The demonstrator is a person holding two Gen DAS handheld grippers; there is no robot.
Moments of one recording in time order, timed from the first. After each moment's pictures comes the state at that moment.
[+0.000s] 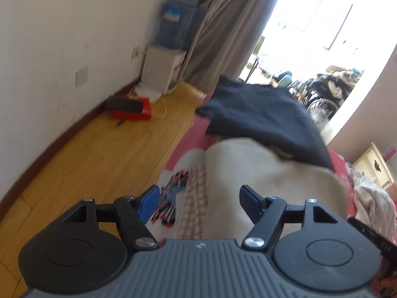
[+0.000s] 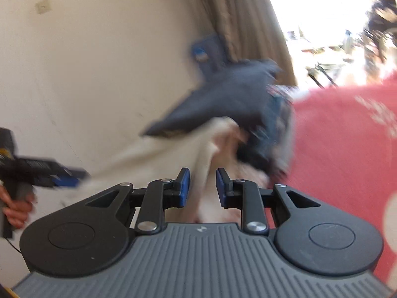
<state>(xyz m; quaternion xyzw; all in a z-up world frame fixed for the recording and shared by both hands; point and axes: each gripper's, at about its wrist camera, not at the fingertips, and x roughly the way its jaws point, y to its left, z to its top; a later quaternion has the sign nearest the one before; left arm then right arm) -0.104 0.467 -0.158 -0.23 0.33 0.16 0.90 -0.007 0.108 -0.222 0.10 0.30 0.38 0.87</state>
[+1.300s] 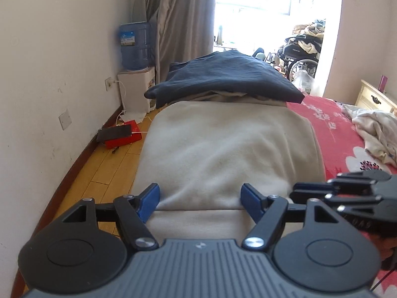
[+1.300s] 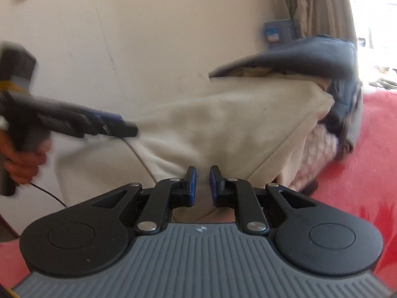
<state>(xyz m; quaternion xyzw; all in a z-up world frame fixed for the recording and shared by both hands) -0.118 0.334 -0.194 -0.06 0.35 0.13 0.93 -0.063 0.158 -0.278 -0.02 0.27 0.54 0.80</state>
